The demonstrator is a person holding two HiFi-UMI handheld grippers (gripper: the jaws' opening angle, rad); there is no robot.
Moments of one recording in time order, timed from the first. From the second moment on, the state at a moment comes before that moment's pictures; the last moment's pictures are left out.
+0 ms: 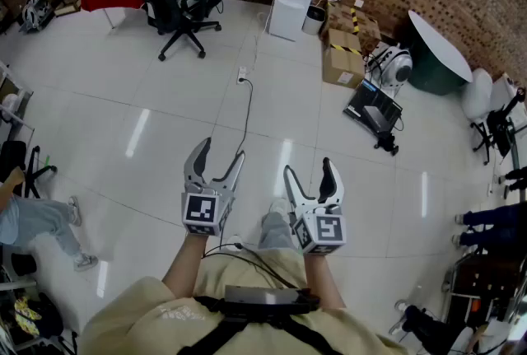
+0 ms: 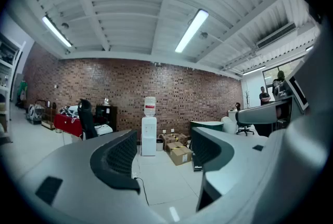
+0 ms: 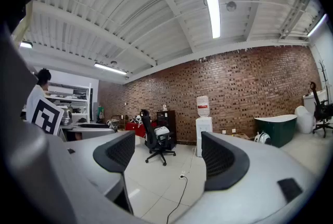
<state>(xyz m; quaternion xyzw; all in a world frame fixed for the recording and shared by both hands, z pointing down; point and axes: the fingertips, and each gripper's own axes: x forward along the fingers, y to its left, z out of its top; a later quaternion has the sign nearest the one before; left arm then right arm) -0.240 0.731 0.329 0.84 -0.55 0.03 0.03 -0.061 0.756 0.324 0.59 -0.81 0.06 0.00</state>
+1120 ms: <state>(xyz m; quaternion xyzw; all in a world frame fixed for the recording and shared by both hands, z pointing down) -0.023 0.450 0.337 0.86 -0.51 0.07 0.00 0.139 0.486 0.339 0.59 -0.80 0.10 -0.03</state>
